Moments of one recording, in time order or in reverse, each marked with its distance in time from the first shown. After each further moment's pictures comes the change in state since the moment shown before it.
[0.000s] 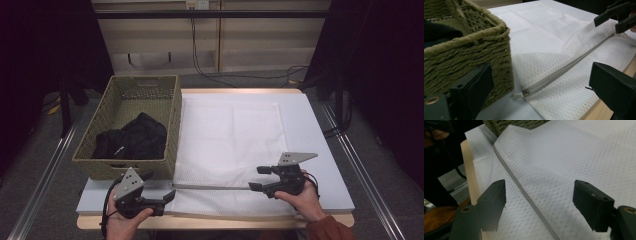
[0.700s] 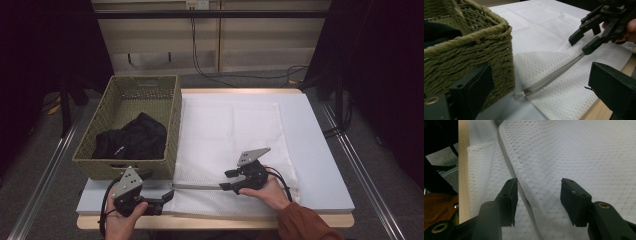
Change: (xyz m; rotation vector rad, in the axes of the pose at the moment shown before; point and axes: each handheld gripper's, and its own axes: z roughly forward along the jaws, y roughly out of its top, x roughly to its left) left arm 0.002 0.000 0.002 0.024 -0.036 0.024; right arm 0.016 0.020 0.084 0.164 0.078 -0.122
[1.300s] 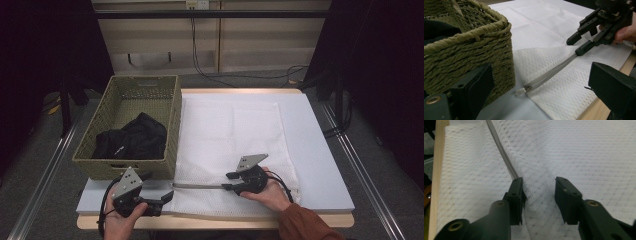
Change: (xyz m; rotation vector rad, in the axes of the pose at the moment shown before) left arm 0.001 -0.001 -0.002 0.016 0.005 0.005; right arm -0.001 -0.012 0.007 0.028 -0.095 -0.087
